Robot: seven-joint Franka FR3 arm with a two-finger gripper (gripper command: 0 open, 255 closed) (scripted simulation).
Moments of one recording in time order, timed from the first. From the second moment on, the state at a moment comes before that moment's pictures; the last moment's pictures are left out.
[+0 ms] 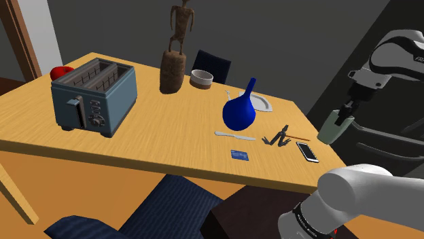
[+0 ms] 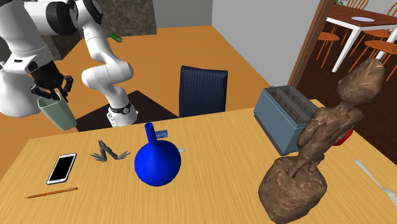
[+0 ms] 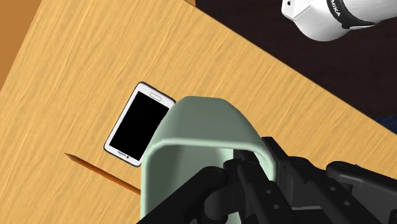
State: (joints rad) arm -0.34 -0.89 -0.42 -2.45 -0.37 1.53 -0.52
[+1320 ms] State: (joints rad) arm -0.37 -0.89 -0.51 -2.71 -0.46 1.79 -0.50
